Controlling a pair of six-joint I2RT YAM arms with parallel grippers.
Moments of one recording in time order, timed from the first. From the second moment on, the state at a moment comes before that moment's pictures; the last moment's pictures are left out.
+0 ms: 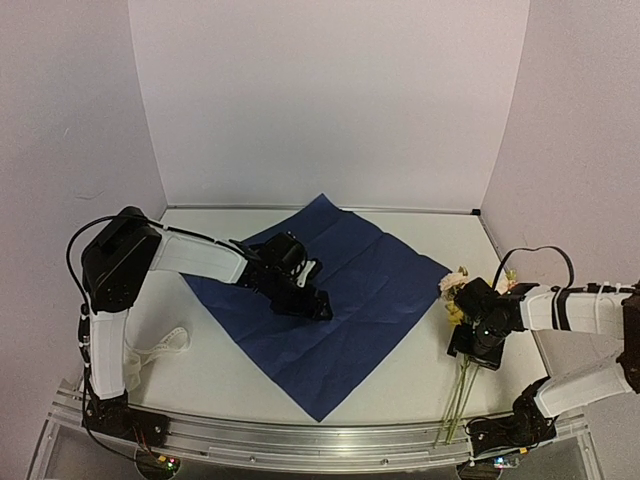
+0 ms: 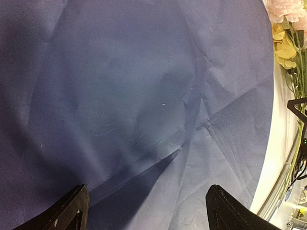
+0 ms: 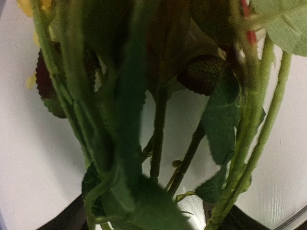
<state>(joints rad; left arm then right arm) -0.84 2.05 1.33 -0.27 0.32 -0.47 0.51 1.27 0.56 -0.69 0.19 0.94</state>
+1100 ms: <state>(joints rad) -0.89 1.94 1.15 -0.18 0.35 -0.55 0.51 1.14 0.84 -0.90 0.23 0.85</state>
